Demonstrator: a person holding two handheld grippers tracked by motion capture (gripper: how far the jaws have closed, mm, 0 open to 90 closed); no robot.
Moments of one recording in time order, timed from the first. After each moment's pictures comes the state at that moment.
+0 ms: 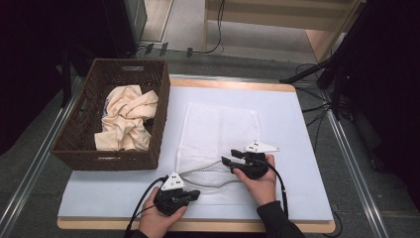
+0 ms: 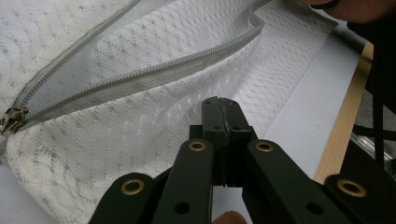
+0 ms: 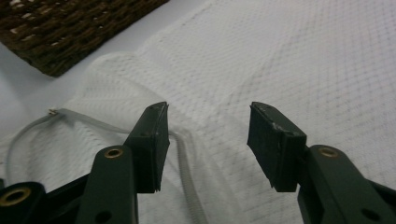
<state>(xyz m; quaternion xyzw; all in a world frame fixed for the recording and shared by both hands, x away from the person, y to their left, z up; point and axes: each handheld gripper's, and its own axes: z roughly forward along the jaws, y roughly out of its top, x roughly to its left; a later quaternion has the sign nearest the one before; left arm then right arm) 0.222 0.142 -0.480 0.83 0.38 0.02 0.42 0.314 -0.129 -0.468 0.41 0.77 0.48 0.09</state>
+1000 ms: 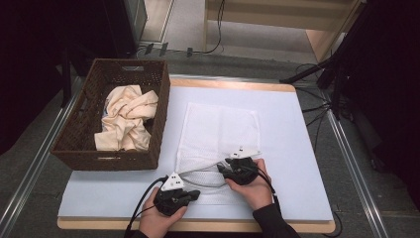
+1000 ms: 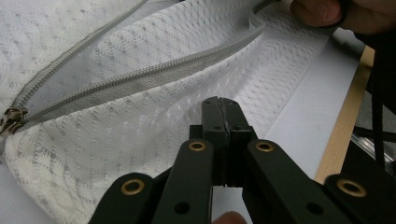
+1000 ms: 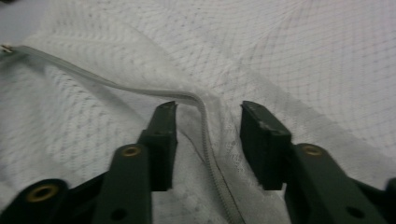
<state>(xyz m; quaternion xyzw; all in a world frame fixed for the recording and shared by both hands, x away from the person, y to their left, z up) 0.222 0.142 -0.480 0.82 0.38 0.02 0.42 0.303 -0.098 -0.478 0.40 0.83 0.37 0.13</state>
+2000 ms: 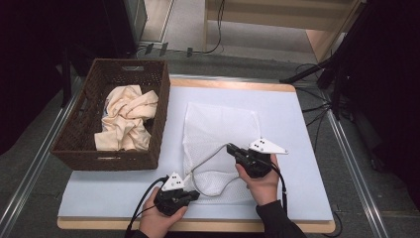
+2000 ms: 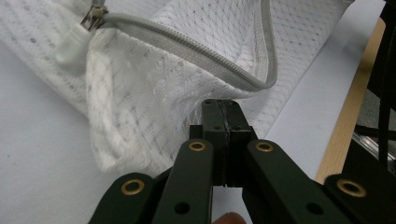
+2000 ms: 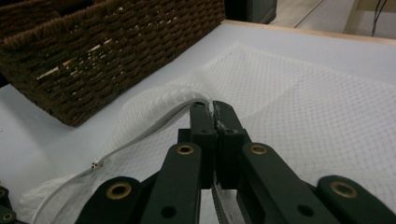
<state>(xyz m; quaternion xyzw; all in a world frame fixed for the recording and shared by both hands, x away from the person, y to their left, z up) 0.222 0.142 -0.481 0.83 0.37 0.03 0.42 0.298 -0.126 -0.427 0.41 0.72 0.54 0.15</state>
